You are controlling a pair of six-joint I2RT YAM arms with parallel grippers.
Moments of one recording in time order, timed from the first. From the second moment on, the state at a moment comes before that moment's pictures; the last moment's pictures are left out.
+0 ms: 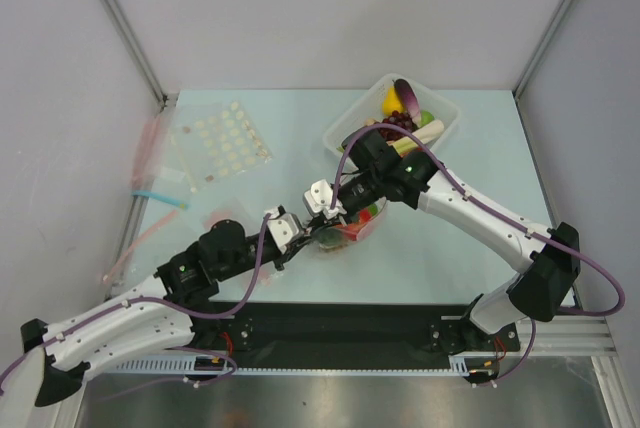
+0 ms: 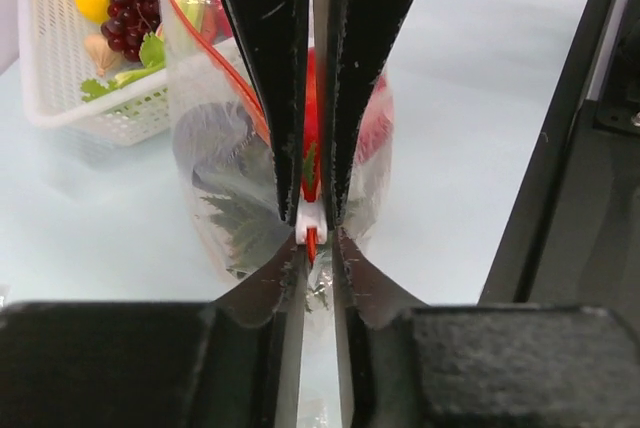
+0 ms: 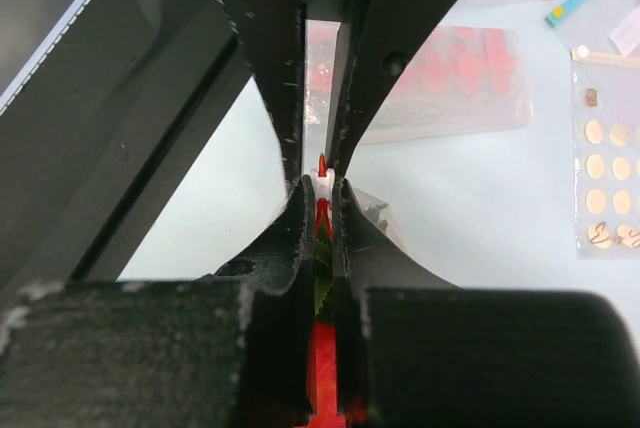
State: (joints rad) left arm -0.99 0.64 0.55 -0.12 0.06 0.16; right arm 0.85 1.51 1.45 -0.76 -0.93 -1.05
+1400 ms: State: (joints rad) left arm -0.98 0.57 0.57 -0.26 -0.38 0.02; right arm 0.49 1.15 1.06 -0.67 -0.95 -0.73
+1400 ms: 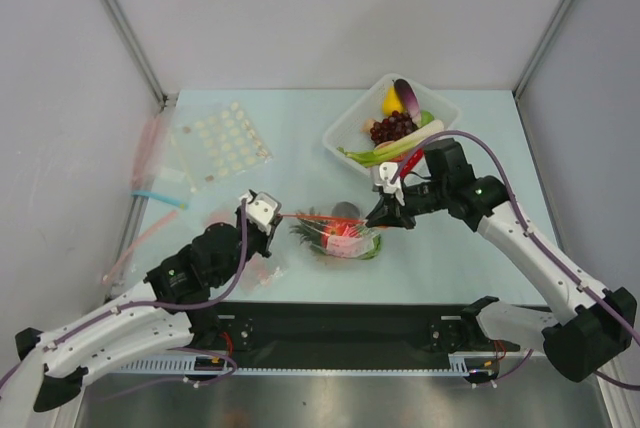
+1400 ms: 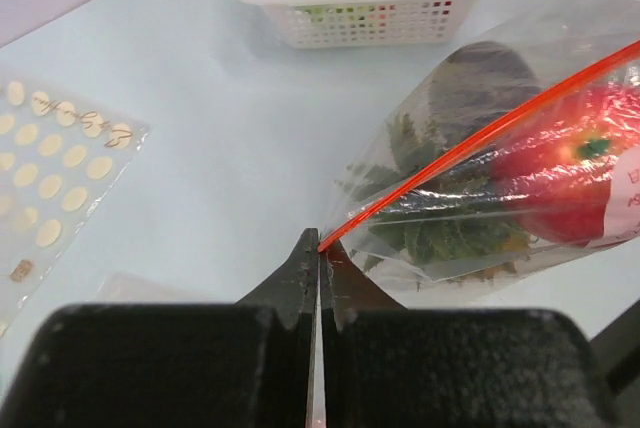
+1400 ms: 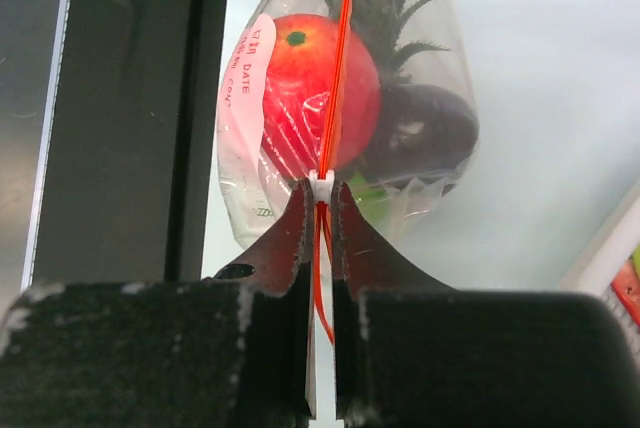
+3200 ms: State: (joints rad) left arm -0.67 1.36 1.12 -0.07 -0.29 0.04; right arm 0.25 1.36 1.22 -0.51 -0.26 -0.10
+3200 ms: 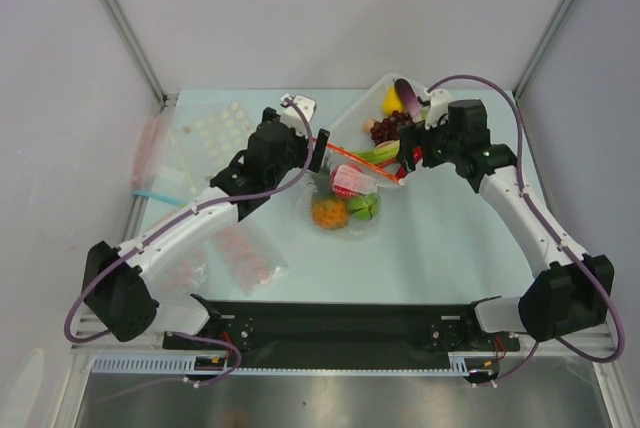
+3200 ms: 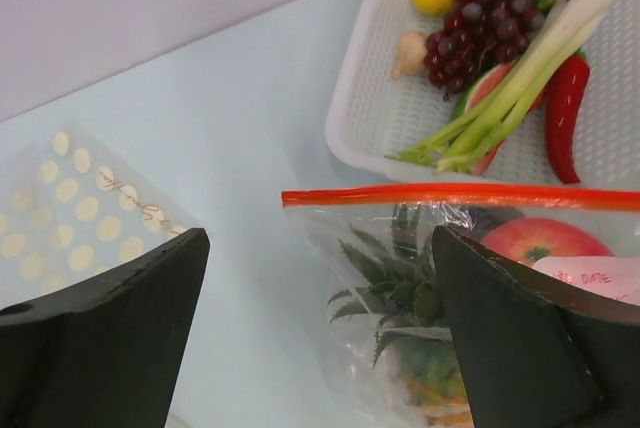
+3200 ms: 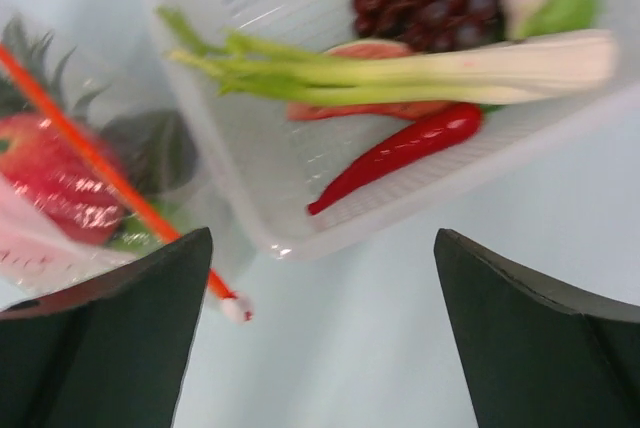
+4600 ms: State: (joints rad) left arm -0.65 0.57 0.69 -0.66 -0.33 -0.92; right arm 0.23 0.72 0.77 -0.70 0.22 0.65
